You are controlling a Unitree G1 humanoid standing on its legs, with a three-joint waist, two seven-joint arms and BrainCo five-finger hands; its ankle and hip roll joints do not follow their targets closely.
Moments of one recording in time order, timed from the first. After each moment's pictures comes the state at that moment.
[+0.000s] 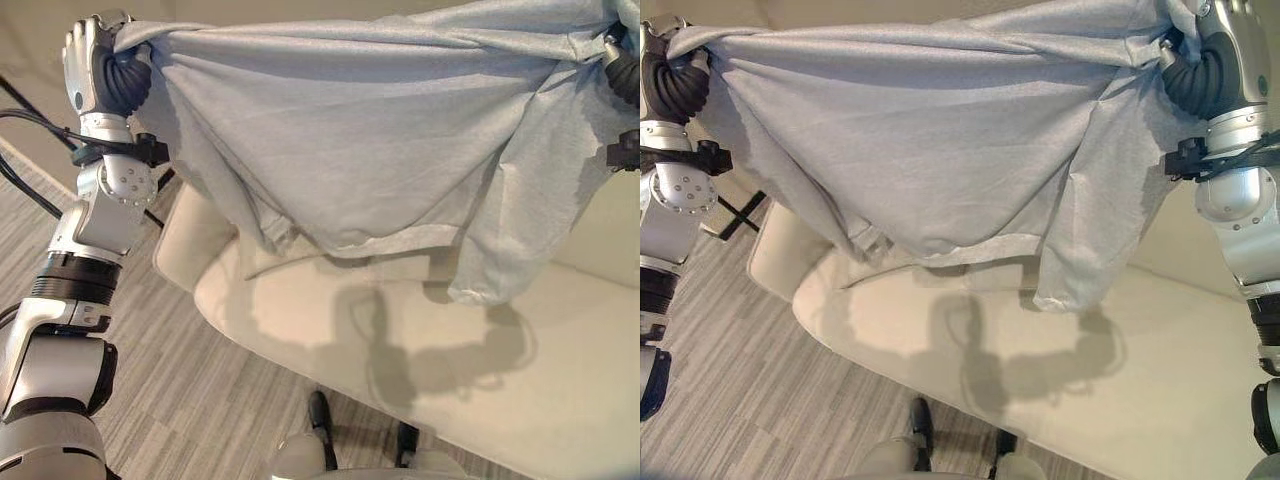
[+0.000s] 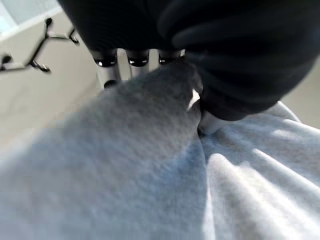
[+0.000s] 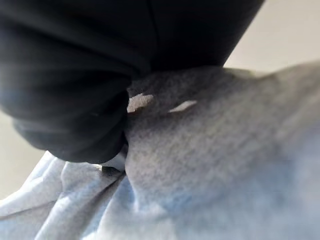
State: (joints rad) left arm -0.82 0.91 -0.19 0.40 0.22 -0.08 0.55; right arm -0.70 -1.12 0.18 0.13 -0.16 -0.16 -0.36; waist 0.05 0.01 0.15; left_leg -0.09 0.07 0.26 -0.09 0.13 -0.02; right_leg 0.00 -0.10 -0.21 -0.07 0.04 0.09
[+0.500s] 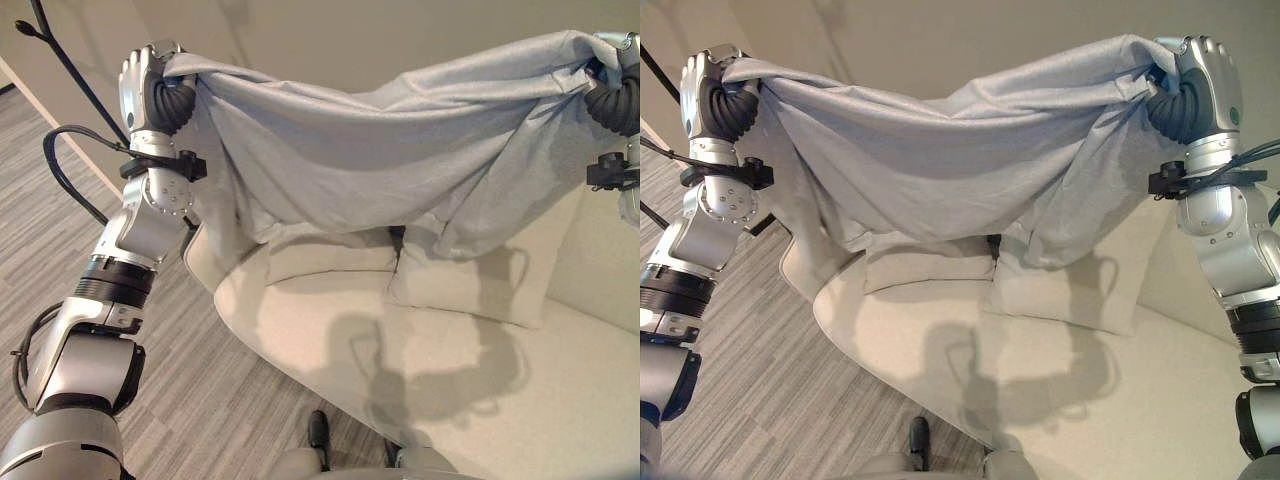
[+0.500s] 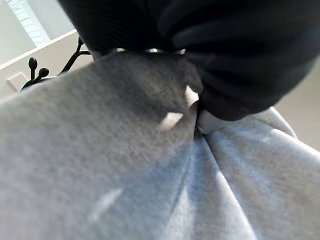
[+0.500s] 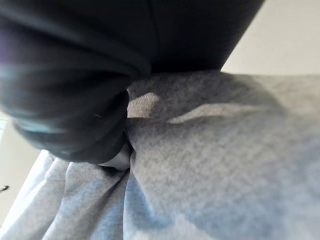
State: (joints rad) left arm -0.82 0.74 -0.24 0.39 0.22 -0.06 0.53; right arm -0.61 -1.07 0.12 0.09 -0.18 -0.12 -0.36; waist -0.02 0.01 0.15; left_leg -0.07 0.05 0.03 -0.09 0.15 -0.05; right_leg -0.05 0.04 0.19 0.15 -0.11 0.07
